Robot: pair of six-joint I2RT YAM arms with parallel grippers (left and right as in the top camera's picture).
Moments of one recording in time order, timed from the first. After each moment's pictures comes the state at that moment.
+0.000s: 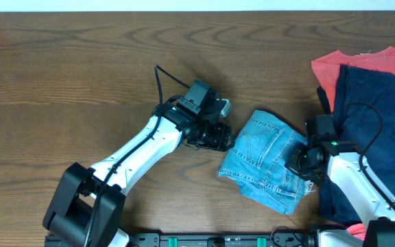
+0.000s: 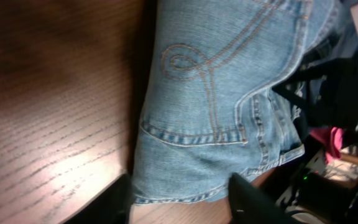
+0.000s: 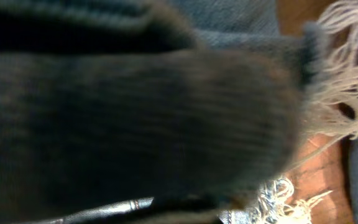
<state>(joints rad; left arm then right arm) -0.60 1.68 1.12 -0.63 0.55 -0.37 0.05 1.36 0.61 -0.72 -0.05 0.70</state>
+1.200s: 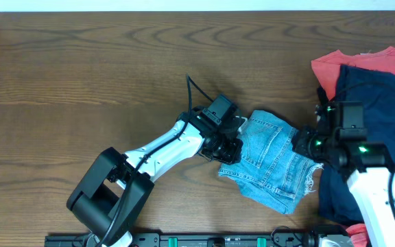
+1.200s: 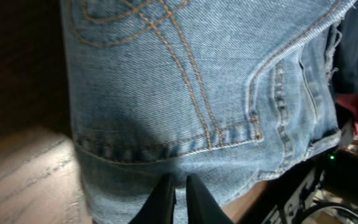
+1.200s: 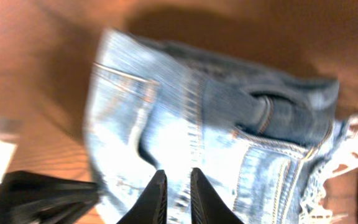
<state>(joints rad) -0.73 1.81 1.12 -0.57 0.56 -0.34 0.04 1.10 0.85 -0.85 -0.23 0.48</state>
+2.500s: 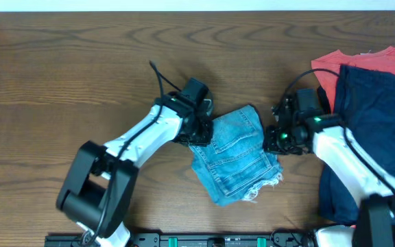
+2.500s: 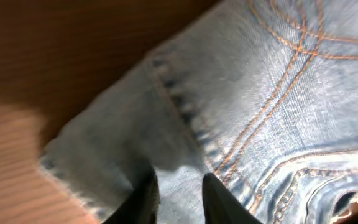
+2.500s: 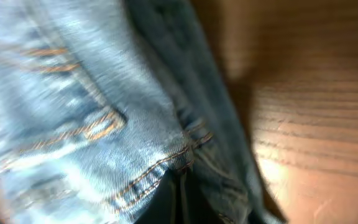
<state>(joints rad) -0.52 1.79 1.15 -0.73 0.33 -0.37 0.20 1.55 0.85 -0.69 -0.31 0.33</state>
